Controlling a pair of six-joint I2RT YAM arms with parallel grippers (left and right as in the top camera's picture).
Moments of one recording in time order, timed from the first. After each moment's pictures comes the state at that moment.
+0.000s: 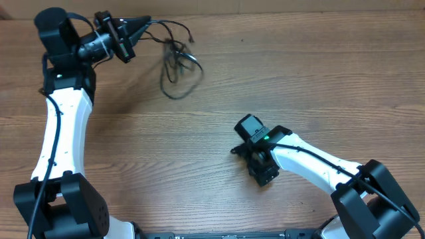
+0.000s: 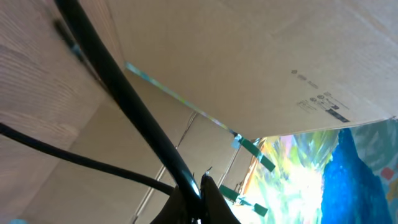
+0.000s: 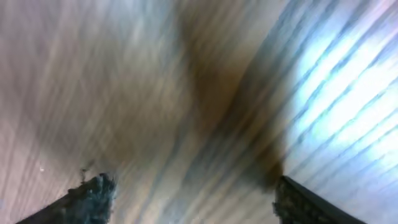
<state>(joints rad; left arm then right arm) 0.17 1.68 1.40 0.09 1.09 -1.94 0.65 1.66 0.87 -0.71 -0.08 1.62</state>
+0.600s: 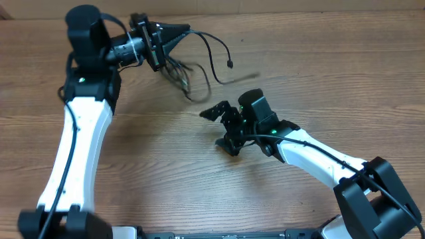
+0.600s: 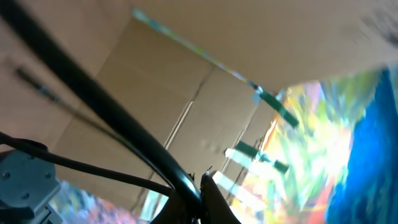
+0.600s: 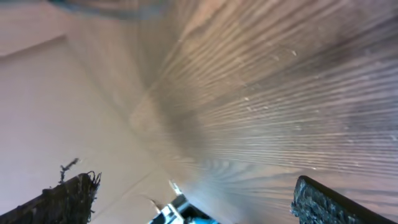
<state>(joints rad) -0.02 1.53 1.40 0.02 1.07 -1.95 0.57 1.66 0.87 0.00 -0.52 1.52</state>
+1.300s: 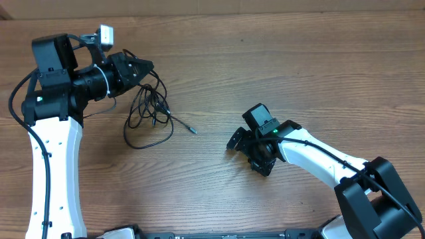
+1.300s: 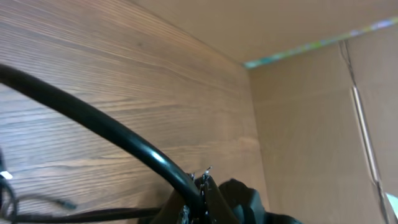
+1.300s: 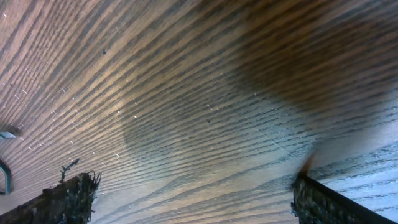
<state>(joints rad) 0.17 1.43 1.41 -0.74 0.91 -0.45 0.56 1.66 0.87 -0.56 -0.27 1.20</state>
